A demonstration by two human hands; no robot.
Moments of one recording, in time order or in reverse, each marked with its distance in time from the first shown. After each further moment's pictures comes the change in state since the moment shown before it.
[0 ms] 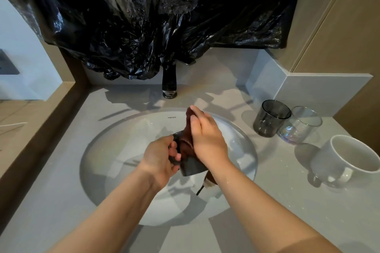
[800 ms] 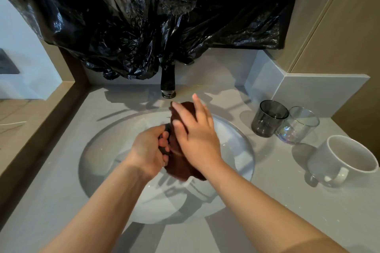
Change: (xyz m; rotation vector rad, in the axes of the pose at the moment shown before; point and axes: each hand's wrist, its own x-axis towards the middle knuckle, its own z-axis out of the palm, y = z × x) left_hand -0.003 0.017 -0.007 -0.003 -0.019 0.085; right_hand -0.011 -0.012 0.001 -0.255 -0.027 -0.273
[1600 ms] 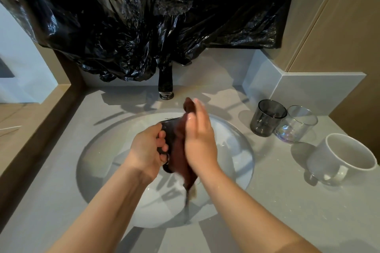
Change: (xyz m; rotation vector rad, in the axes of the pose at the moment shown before) left_hand -0.003 0.001 0.005 0.011 0.041 0.106; right_hand 0.000 -0.006 0.013 0.369 0.176 0.236
